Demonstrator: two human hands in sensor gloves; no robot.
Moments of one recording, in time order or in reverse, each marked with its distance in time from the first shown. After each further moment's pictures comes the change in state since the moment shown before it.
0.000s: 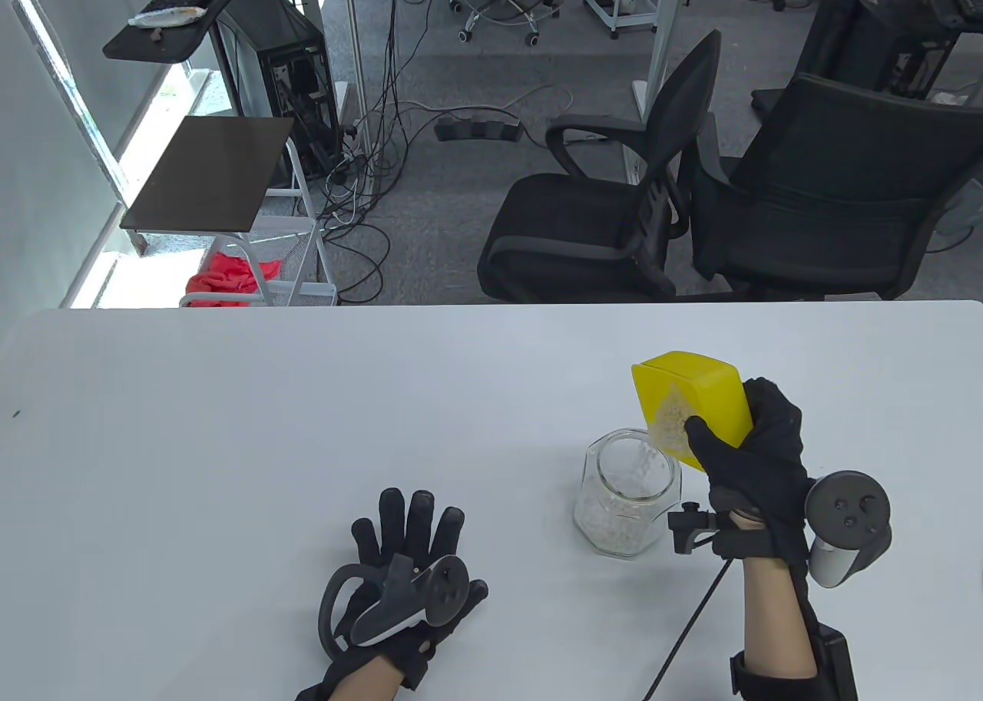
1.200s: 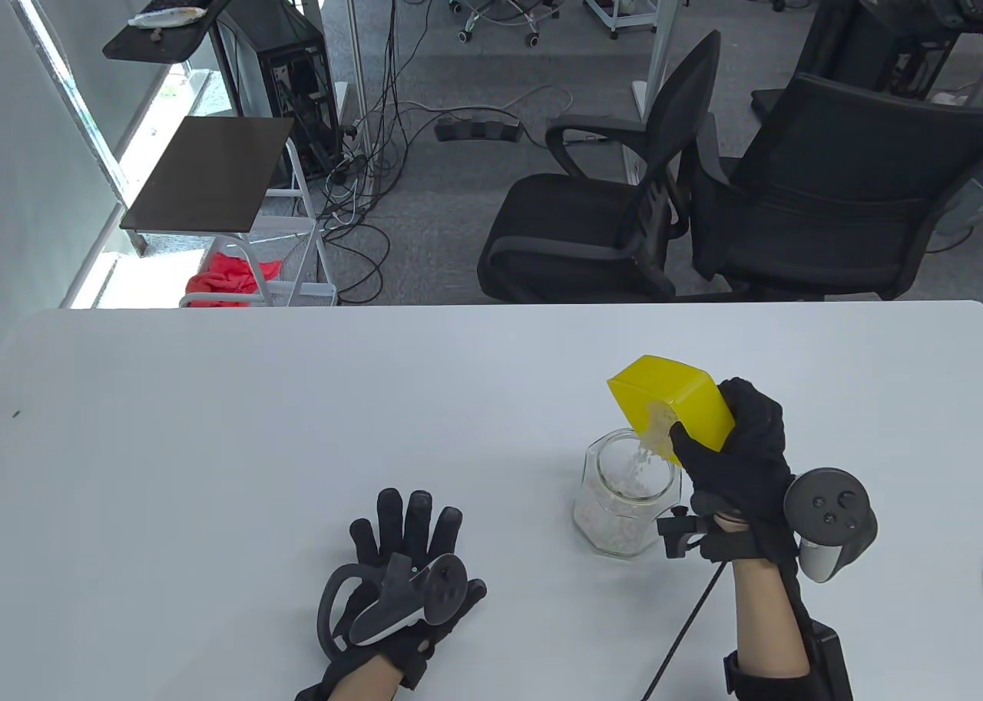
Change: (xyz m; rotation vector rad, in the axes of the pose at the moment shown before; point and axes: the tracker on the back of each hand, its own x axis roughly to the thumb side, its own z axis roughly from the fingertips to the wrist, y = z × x) left_hand -0.001 0.000 0.000 -0.005 0.007 0.005; right_hand 0.009 0.014 0.002 0.067 -0.080 0.059
